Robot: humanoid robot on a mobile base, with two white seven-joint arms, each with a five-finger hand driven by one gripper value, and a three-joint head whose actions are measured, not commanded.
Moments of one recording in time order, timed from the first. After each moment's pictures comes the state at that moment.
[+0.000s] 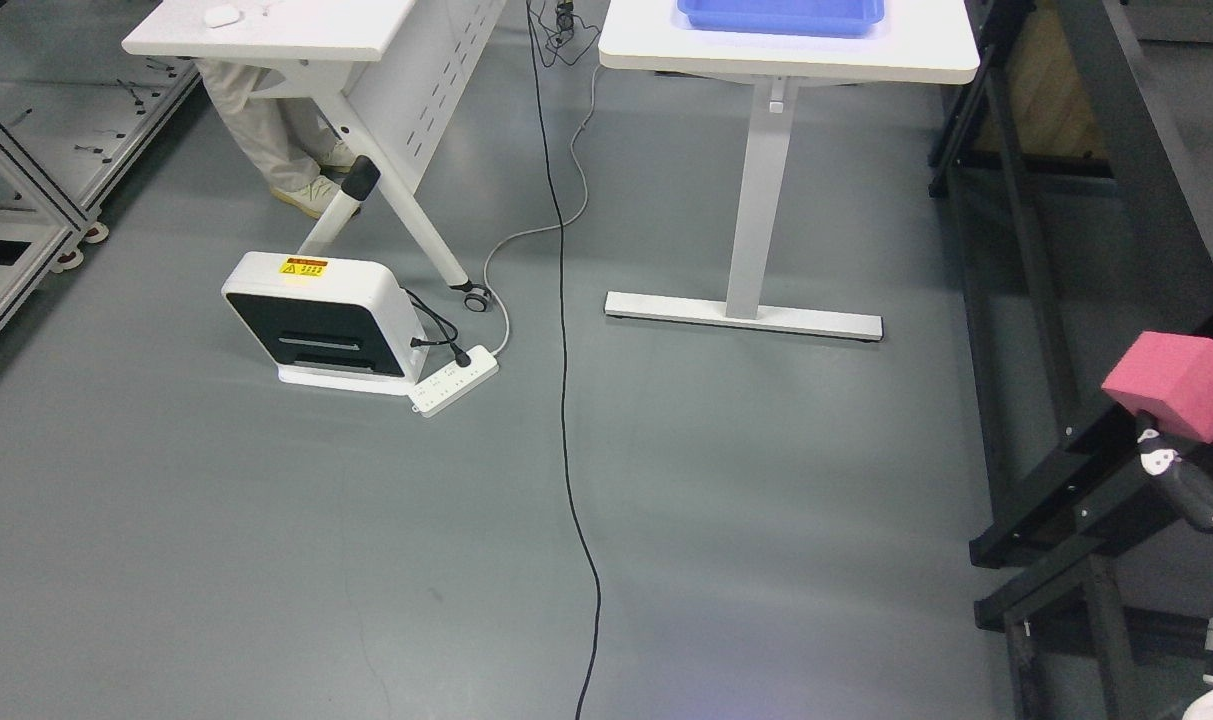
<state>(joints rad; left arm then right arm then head) 0.00 0.00 0.06 -0.08 0.00 -0.10 -0.08 0.14 -0.09 -0.35 -1.61 0.66 -0.34 -0.23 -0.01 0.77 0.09</state>
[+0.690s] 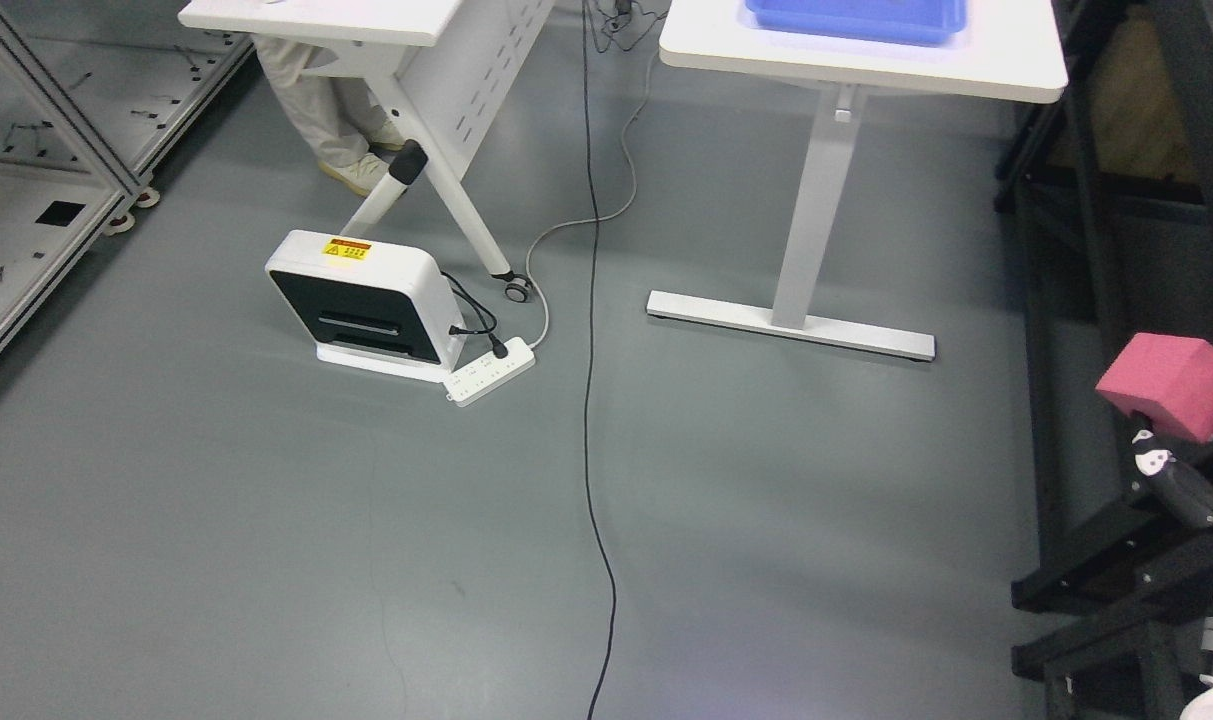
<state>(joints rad) 0.00 0.00 0.06 -0.08 0.00 -0.10 -0.08 0.14 -0.09 -0.35 -1.61 0.66 -0.34 -0.22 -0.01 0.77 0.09</state>
